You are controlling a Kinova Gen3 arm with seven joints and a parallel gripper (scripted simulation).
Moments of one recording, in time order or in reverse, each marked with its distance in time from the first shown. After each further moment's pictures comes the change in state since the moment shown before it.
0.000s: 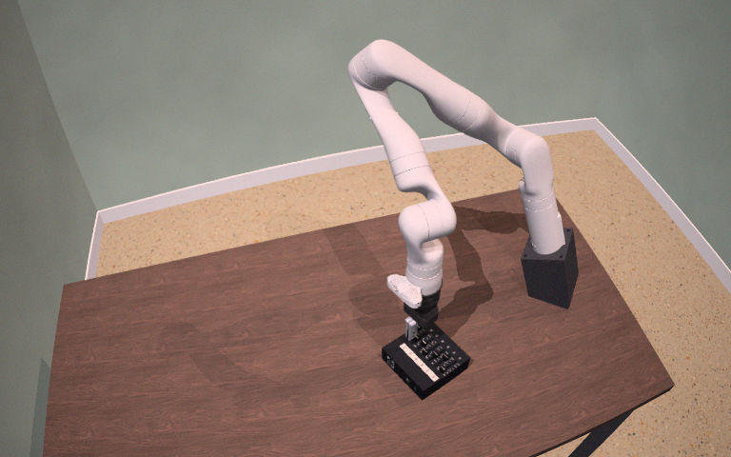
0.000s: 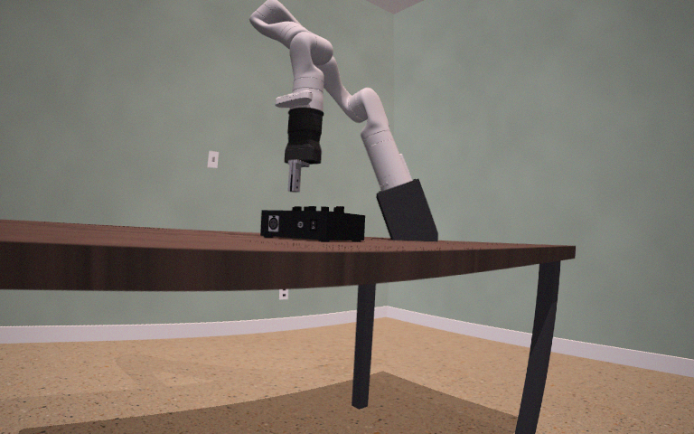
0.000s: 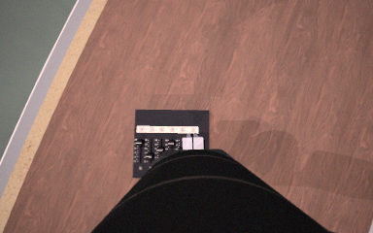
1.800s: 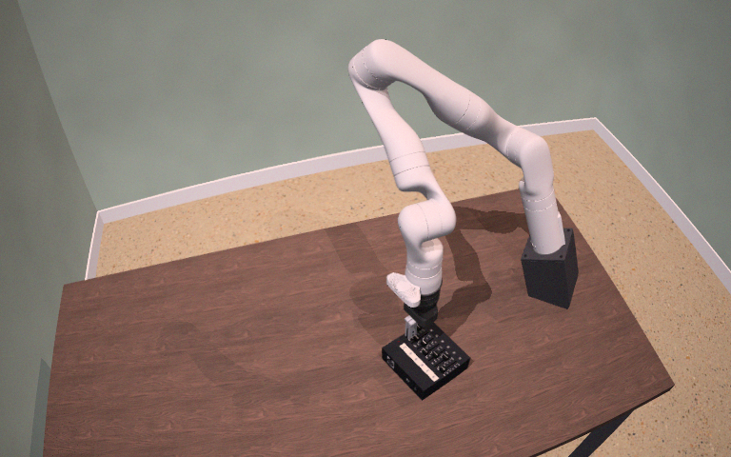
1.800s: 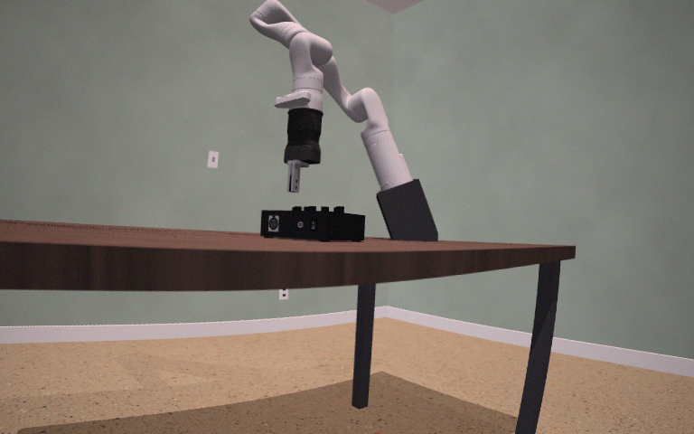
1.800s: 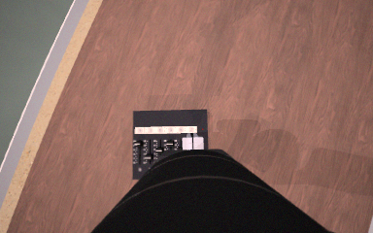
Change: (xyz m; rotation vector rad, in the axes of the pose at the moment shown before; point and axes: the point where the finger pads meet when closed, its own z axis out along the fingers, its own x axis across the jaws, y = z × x) arm 0.003 0.001 0.000 -0.001 0.001 0.034
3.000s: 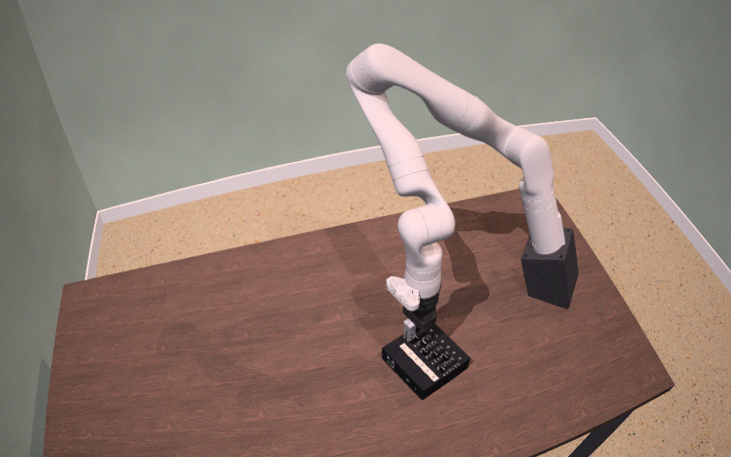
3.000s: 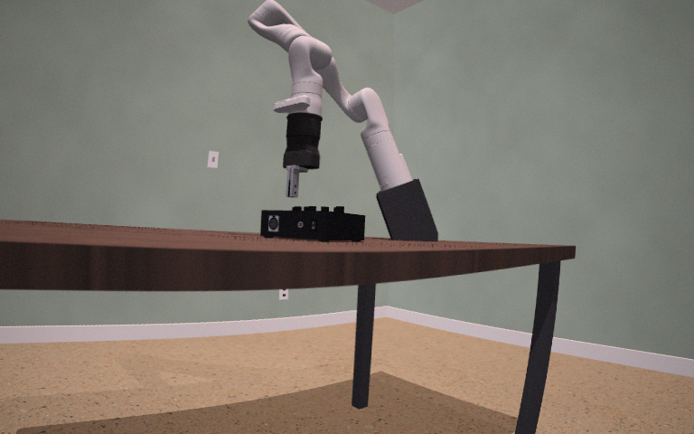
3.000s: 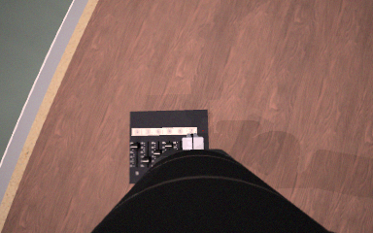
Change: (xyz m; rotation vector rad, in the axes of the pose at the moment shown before) arm 0.001 -0.002 0.011 0.005 0.000 0.002
